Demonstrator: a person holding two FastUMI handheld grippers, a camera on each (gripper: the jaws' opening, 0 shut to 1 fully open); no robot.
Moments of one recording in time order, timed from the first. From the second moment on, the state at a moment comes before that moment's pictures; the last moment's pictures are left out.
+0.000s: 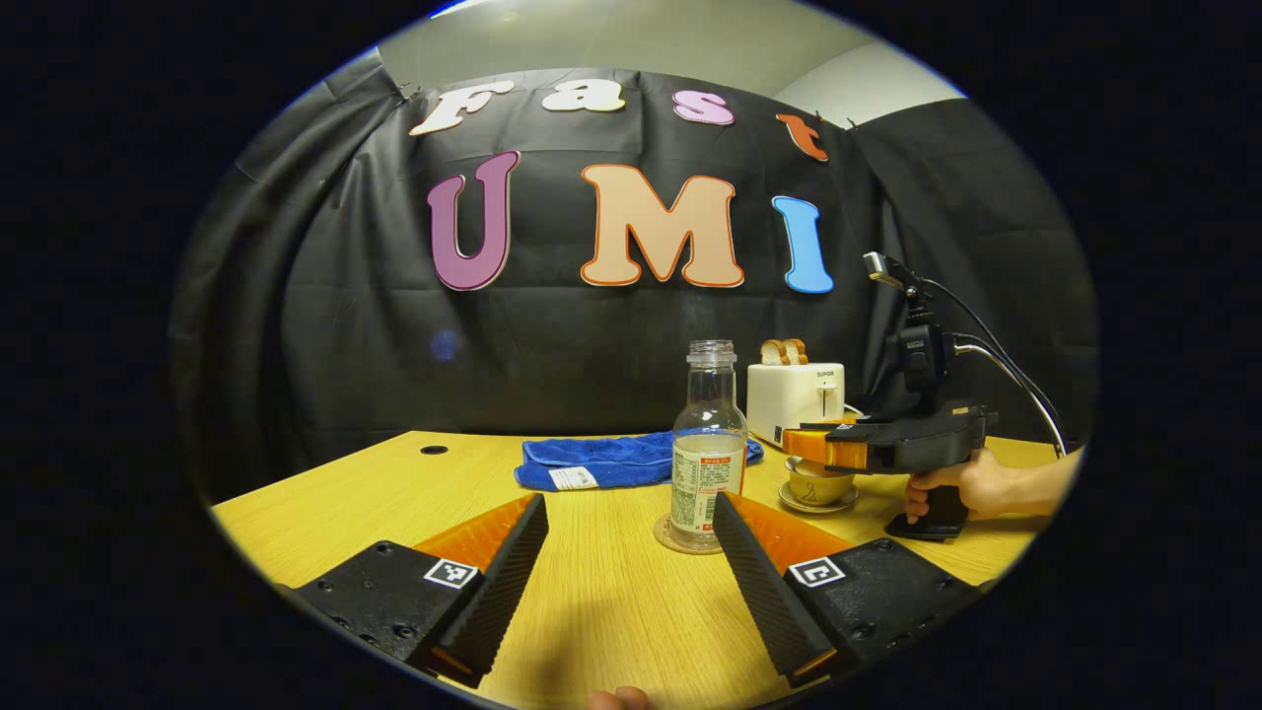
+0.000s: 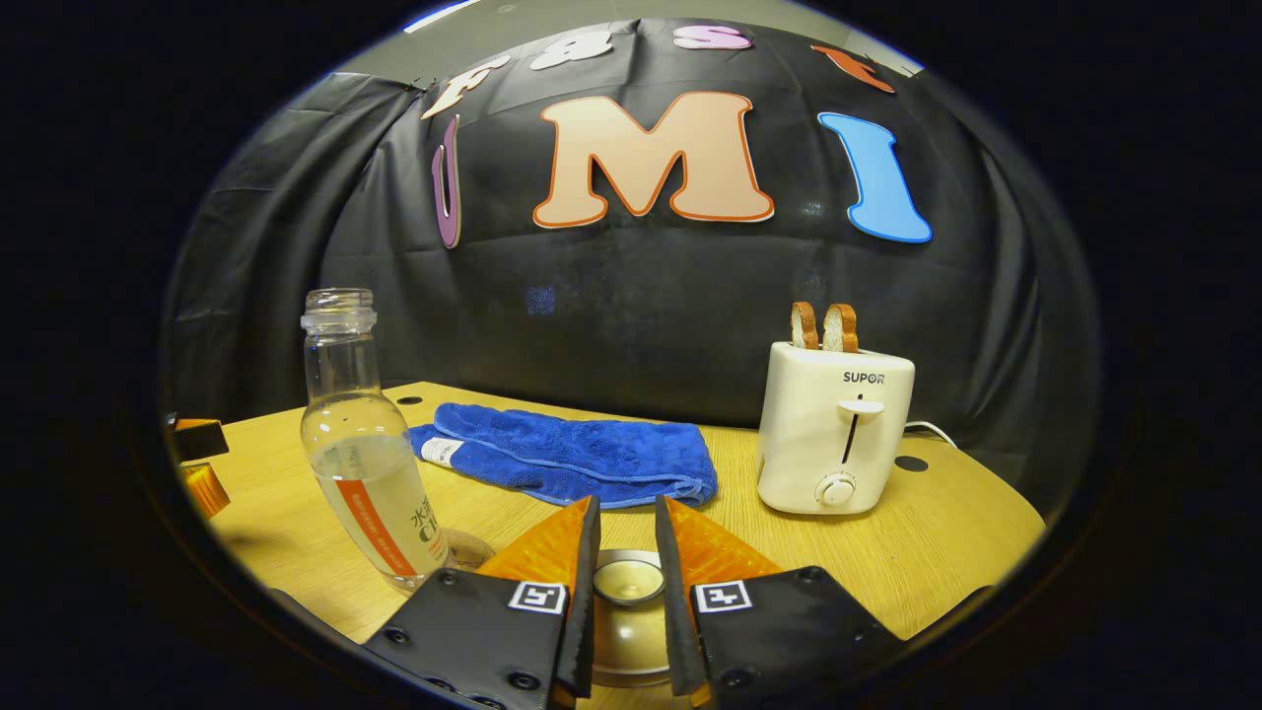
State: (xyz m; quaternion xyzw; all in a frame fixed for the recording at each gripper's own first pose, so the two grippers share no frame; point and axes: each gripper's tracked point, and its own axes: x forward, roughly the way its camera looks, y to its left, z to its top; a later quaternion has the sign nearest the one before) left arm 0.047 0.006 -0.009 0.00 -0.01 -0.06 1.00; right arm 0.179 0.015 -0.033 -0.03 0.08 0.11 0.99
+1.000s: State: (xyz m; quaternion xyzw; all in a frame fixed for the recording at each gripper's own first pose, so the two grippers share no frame) left arm 0.048 0.005 -0.010 0.00 -0.01 -0.06 1.00; right arm 0.162 -0.002 -0.008 -0.01 0.01 0.07 1.00
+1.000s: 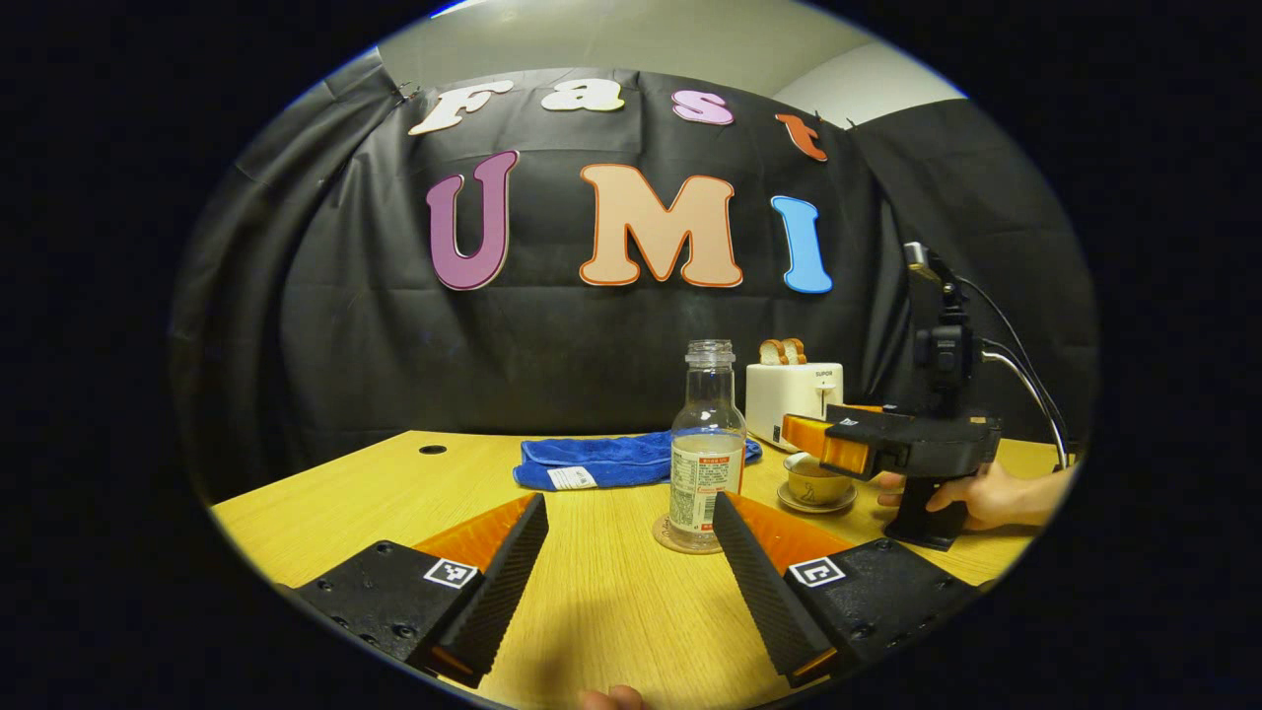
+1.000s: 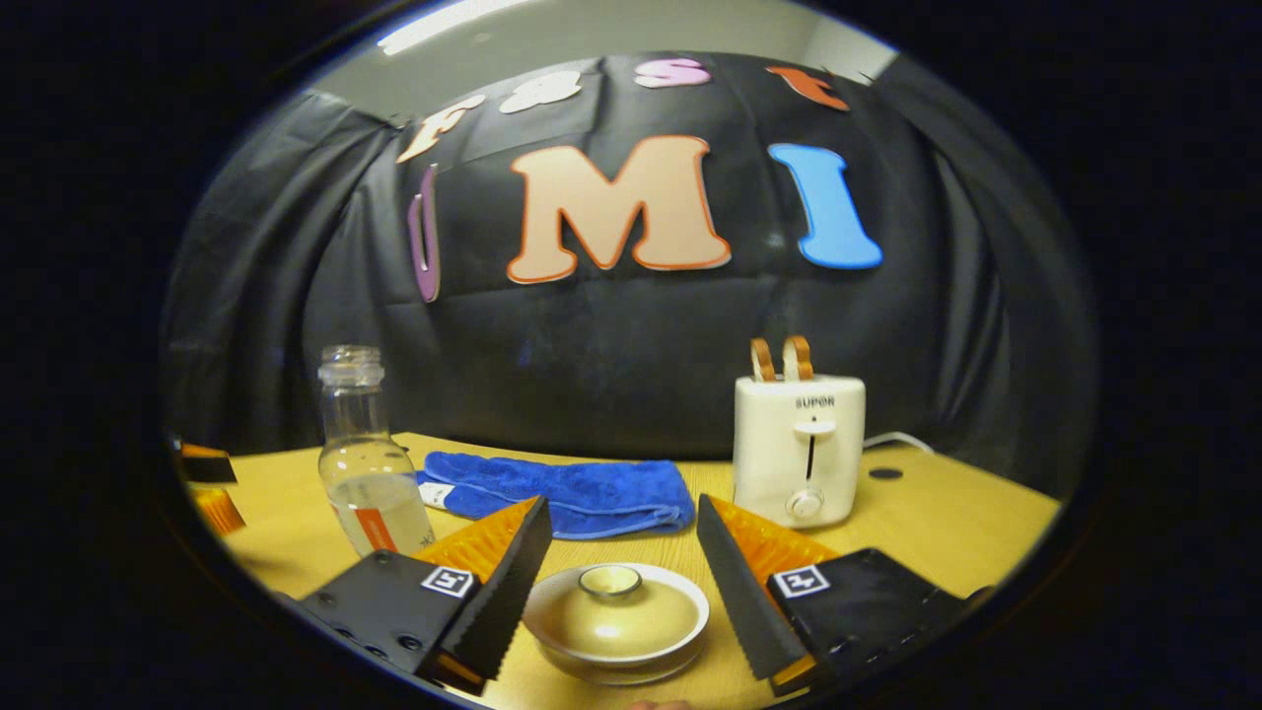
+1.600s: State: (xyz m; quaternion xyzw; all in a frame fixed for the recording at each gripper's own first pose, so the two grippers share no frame) left arm 0.040 -0.001 -0.010 0.00 0.00 -0.06 1.00; right arm 0.065 -0.002 -0.005 0.00 0.00 0.03 1.00
